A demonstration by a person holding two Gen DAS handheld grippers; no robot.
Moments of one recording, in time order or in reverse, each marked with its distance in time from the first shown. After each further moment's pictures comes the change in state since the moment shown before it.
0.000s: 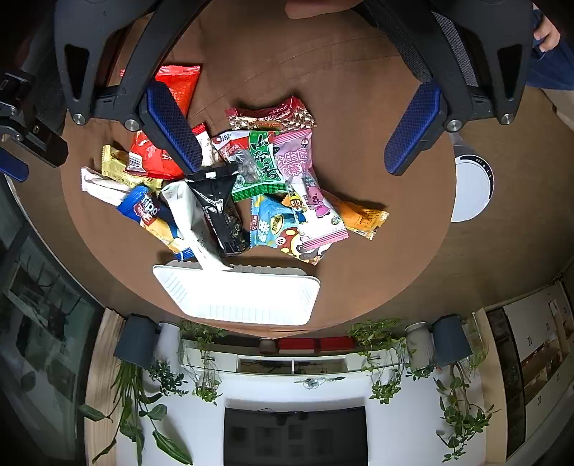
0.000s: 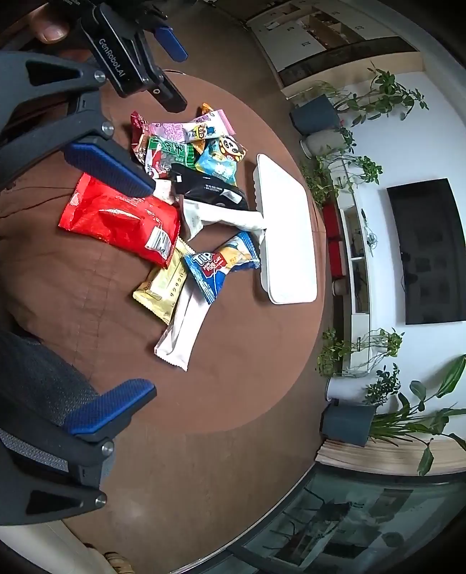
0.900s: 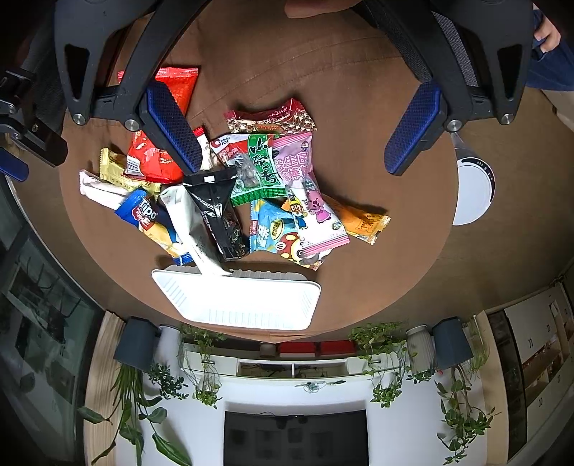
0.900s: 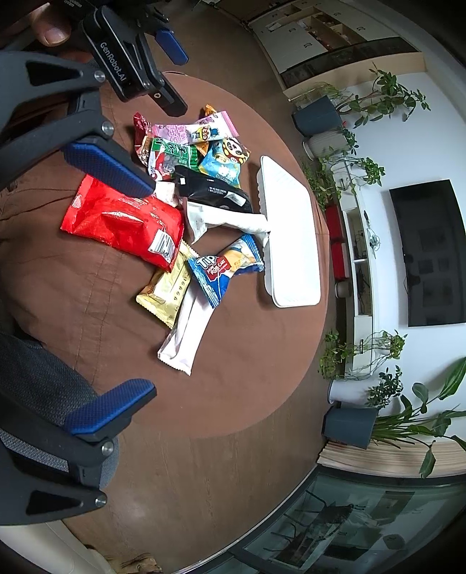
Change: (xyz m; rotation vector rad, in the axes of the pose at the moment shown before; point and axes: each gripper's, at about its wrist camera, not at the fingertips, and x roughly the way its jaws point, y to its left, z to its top) left arm 0.006 0.000 -0.005 0.002 0.008 0.006; right arm 0.002 0.002 -0.001 -0.001 0.006 0.007
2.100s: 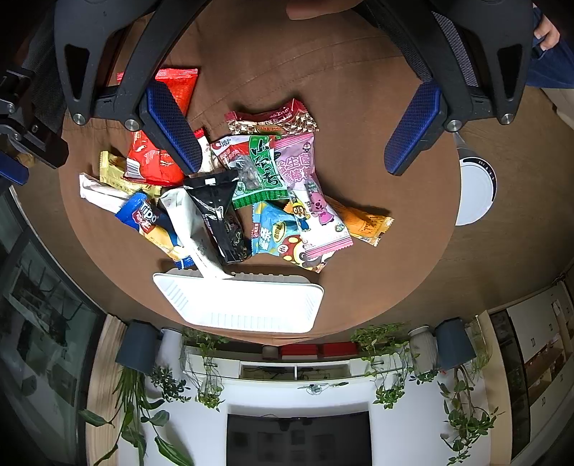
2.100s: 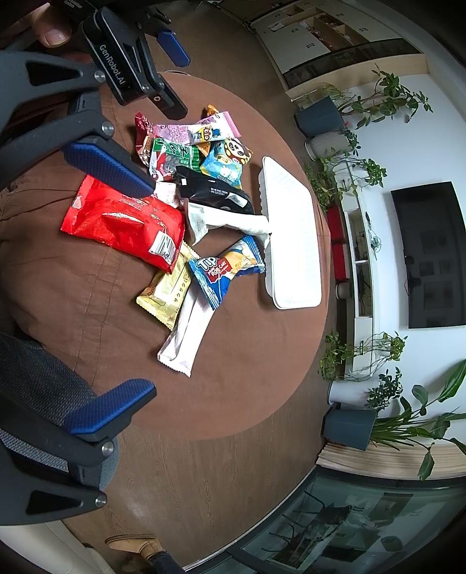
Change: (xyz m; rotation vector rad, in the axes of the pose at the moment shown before) left arm 0.003 -0.004 -0.005 0.005 0.005 0.000; right arm 0.000 0.001 -0.001 -0.003 0.003 0.002
